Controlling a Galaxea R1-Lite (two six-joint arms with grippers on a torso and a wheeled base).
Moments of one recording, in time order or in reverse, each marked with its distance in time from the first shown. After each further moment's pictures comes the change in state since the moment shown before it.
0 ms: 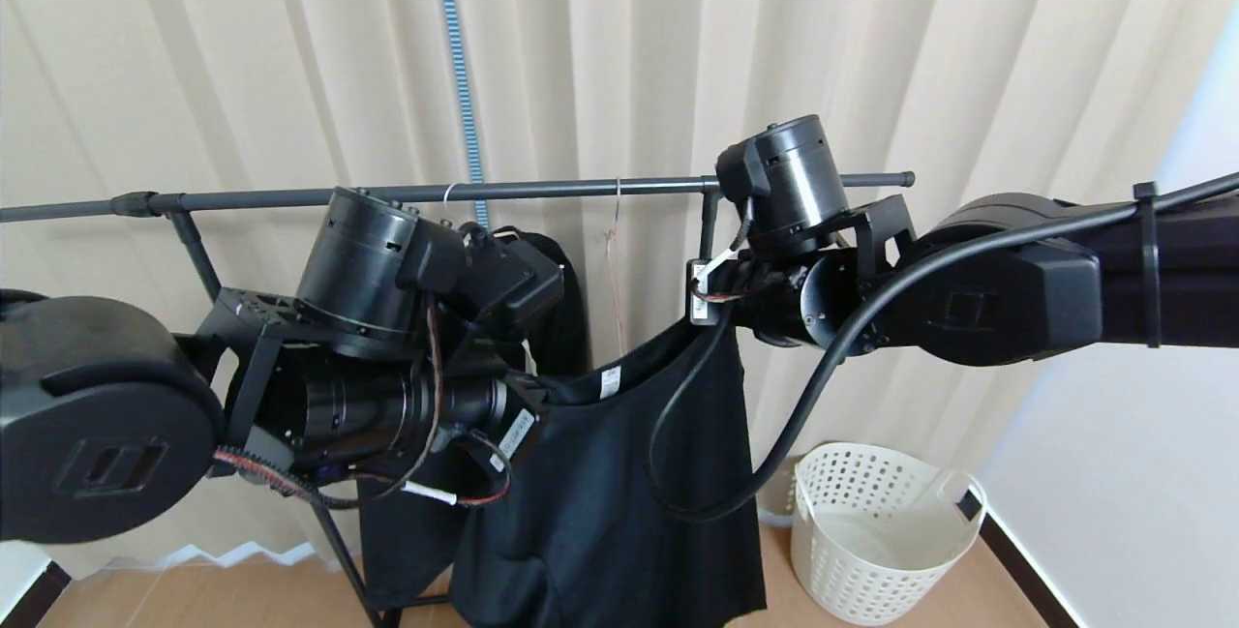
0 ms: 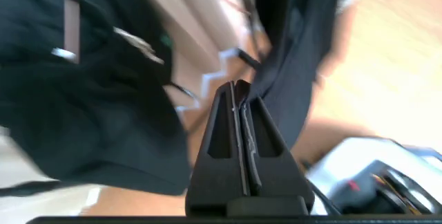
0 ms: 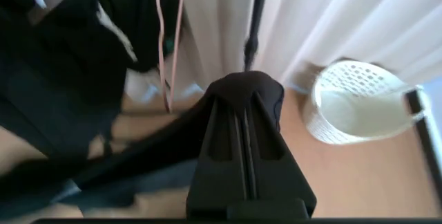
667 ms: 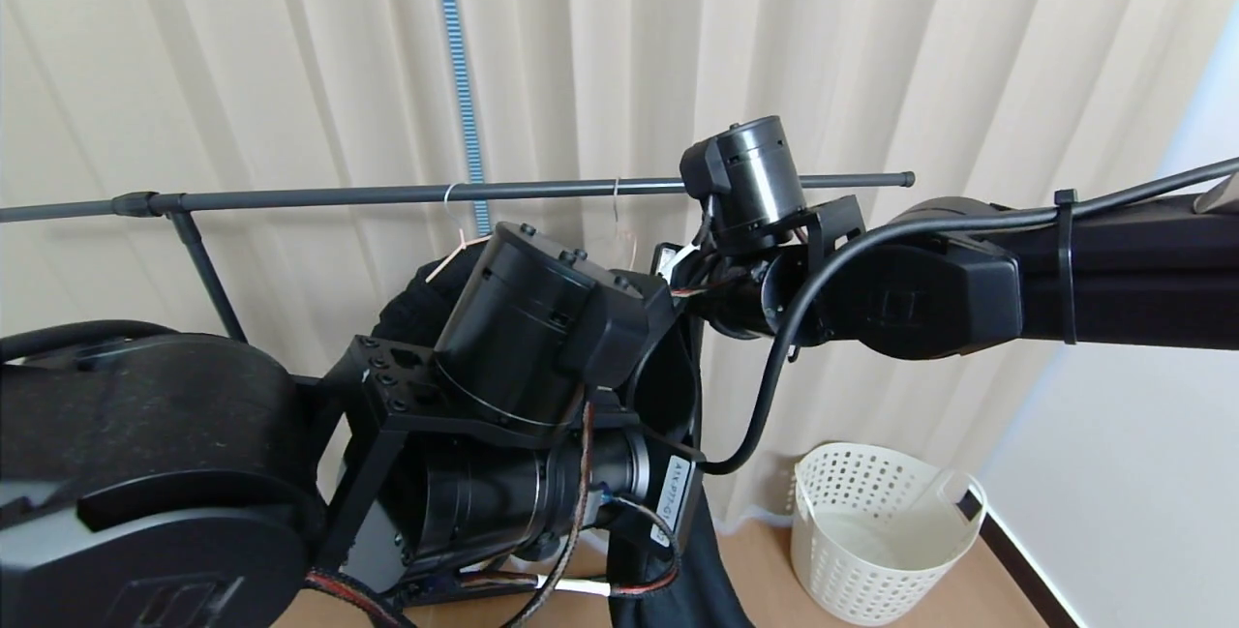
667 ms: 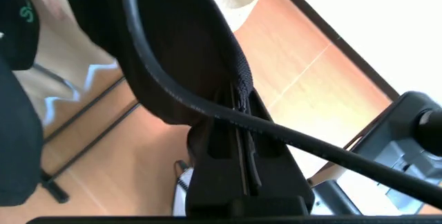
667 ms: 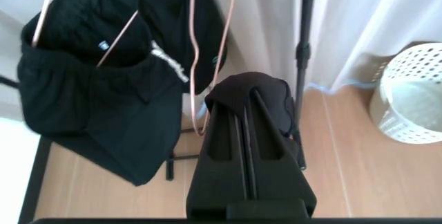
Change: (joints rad) left arm -0.268 0.070 -0.104 0.035 0.002 -0.511; right arm 0.016 0.072 -0.092 -0.013 0.072 0.169
